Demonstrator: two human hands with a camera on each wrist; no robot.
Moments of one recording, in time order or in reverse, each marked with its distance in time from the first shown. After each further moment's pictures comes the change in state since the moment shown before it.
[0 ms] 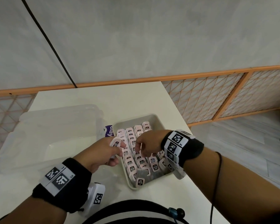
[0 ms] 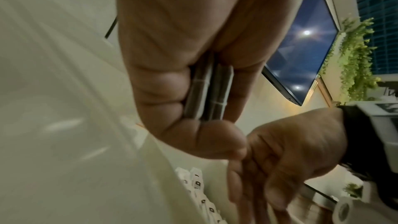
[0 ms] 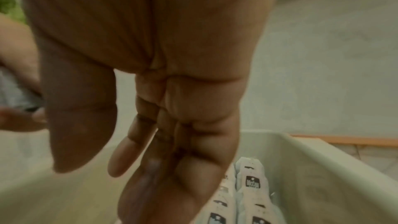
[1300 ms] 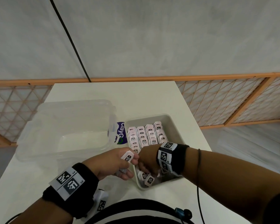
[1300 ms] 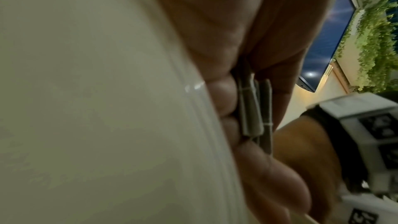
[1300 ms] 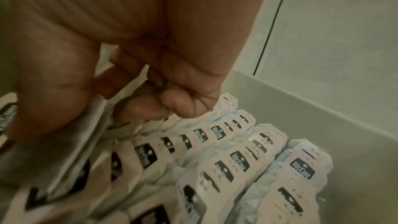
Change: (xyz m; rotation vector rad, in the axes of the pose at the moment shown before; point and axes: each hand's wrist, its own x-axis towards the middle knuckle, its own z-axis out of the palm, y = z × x) left_hand -0.007 -0.032 -0.003 -0.012 -0.252 -0.064; right_hand 0.043 -0.021 0.039 -0.752 -0.197 -0.294
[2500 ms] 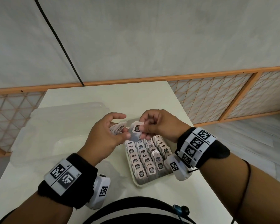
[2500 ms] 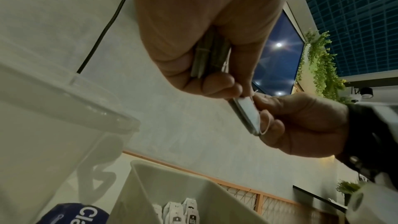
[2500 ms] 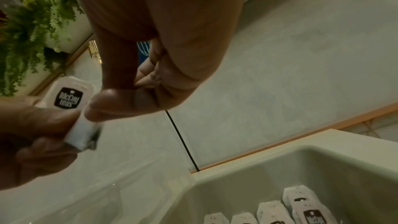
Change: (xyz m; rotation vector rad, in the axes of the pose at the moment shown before) left_hand -0.021 0.049 0.003 0.054 0.551 0.562; right_hand -0.087 0.014 -0.020 1.438 0.924 -0.109
